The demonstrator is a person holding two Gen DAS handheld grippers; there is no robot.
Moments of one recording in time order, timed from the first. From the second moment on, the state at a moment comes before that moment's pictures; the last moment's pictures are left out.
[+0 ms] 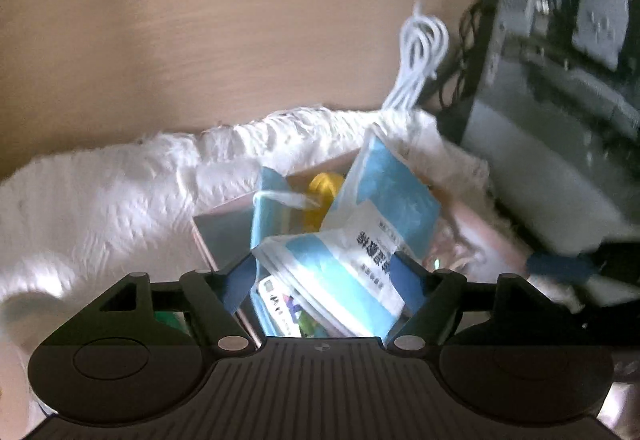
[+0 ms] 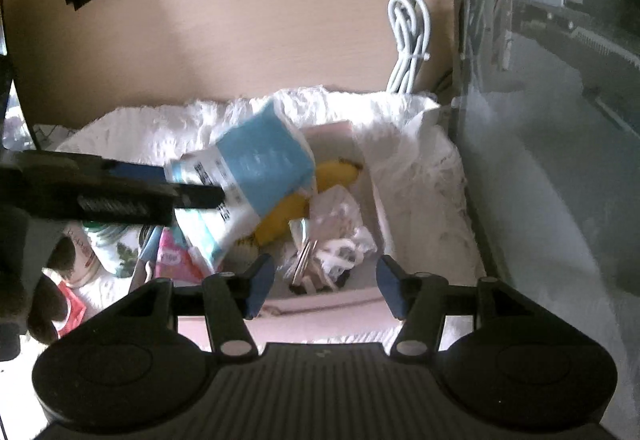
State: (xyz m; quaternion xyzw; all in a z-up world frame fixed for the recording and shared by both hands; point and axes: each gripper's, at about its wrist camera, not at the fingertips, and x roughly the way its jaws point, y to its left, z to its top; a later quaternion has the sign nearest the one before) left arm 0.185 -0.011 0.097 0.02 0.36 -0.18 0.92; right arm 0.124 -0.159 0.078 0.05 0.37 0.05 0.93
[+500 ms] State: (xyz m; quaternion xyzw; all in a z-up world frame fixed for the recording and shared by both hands) left arm 0.053 0.097 0.087 -0.11 0.34 -0.14 0.92; right arm 0.061 -0.079 0.071 -0.03 0.32 0.11 0.94
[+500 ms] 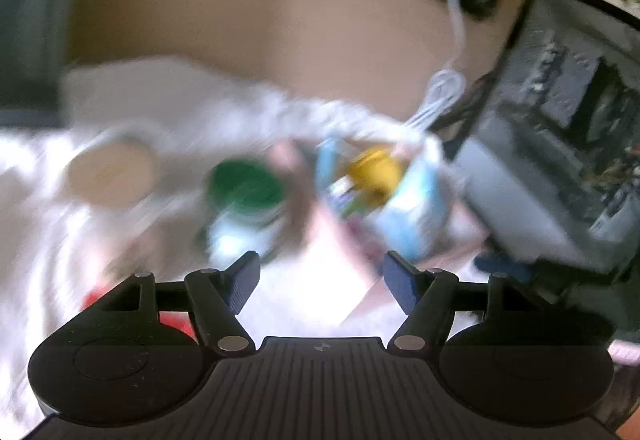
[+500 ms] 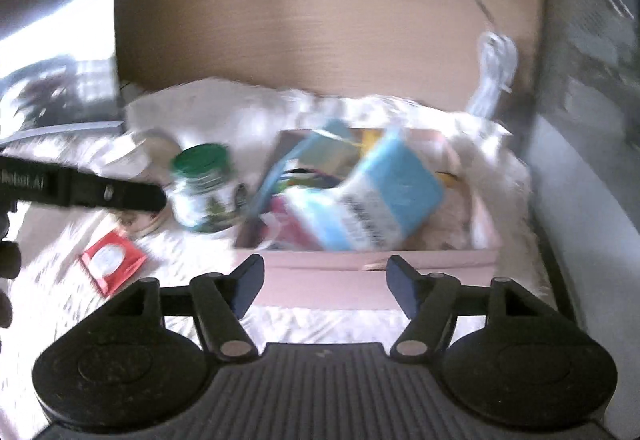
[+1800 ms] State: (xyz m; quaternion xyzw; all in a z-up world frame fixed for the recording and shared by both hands) left arm 0.016 0.229 0.026 -0.23 0.39 0.05 0.89; right arm 0.052 0.091 0.019 -0.15 0.38 0.31 0.86
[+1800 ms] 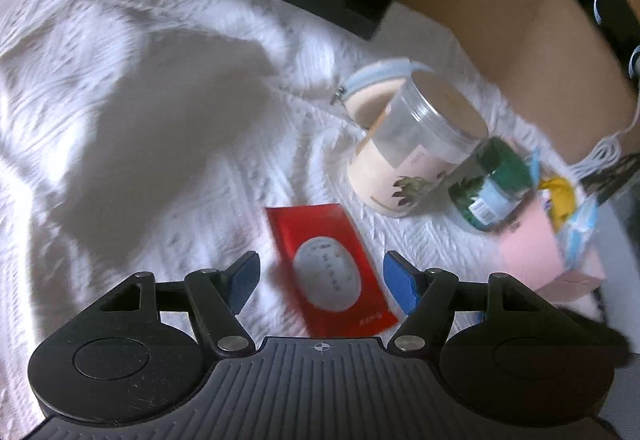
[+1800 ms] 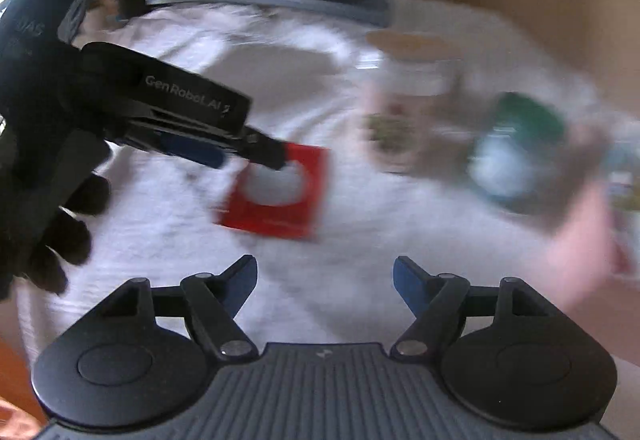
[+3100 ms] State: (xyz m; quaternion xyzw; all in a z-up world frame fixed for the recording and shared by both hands) left arm 0.018 0.227 0.017 -0.06 0.42 0.09 0.90; right arm 0.084 -0.013 0.020 -0.05 0.42 0.15 0.89
